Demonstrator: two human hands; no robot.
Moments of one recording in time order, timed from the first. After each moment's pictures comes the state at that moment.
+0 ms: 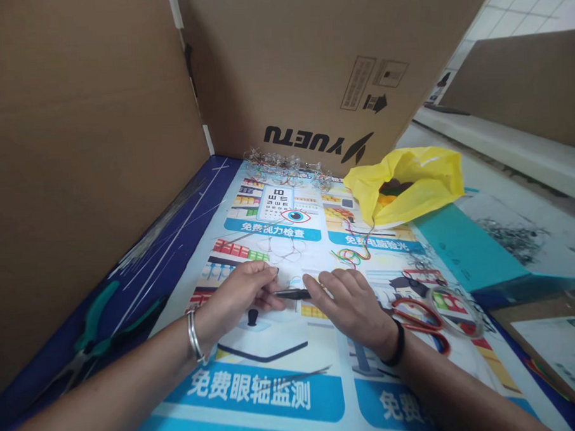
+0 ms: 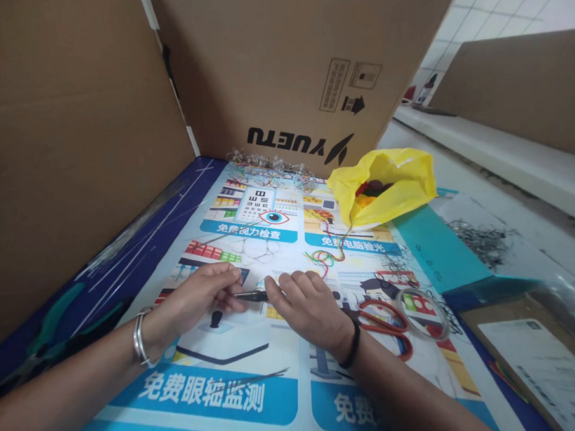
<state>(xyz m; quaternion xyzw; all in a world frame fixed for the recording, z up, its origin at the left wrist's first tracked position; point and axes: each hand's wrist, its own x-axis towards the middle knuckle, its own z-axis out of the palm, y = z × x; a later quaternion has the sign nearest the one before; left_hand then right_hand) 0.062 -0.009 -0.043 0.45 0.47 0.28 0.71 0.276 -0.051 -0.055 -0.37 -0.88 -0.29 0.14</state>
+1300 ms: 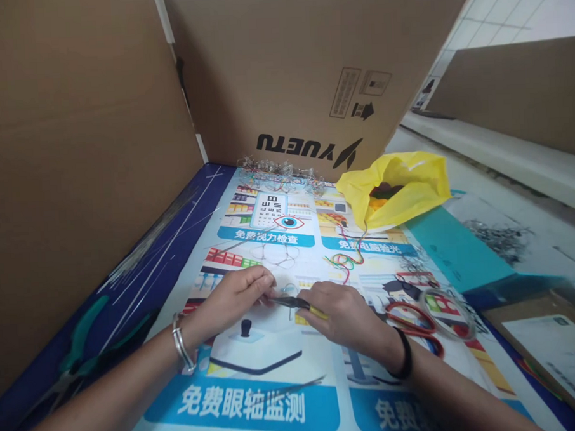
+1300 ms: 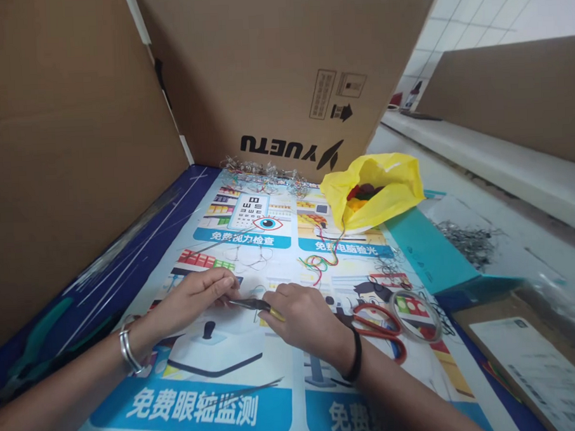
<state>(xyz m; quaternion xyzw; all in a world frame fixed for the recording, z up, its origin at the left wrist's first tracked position) 0.047 0.001 -0.041 0.73 0.39 0.24 0.51 0.273 -0.048 -0.054 -0.47 -0.87 0.03 0.13</state>
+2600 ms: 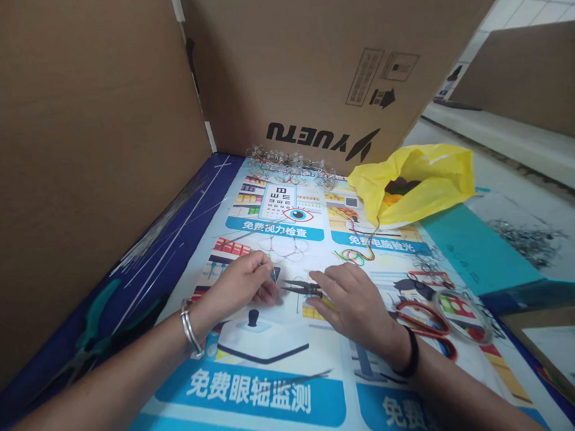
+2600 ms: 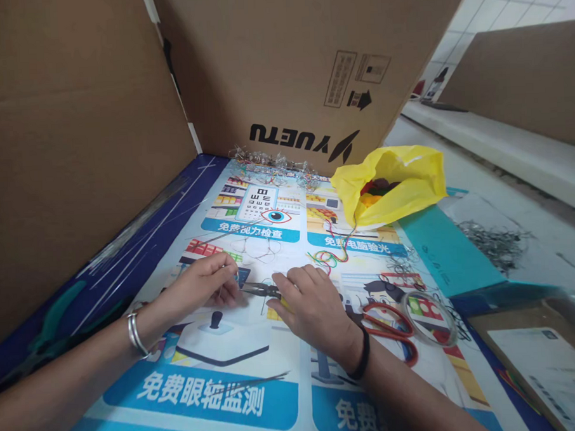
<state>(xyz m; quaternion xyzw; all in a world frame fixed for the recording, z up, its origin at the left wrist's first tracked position) 0.055 0.000 -0.039 0.55 0.50 0.23 0.63 0.275 -0.045 -0.055 -0.44 -0.87 -0.14 0.19</state>
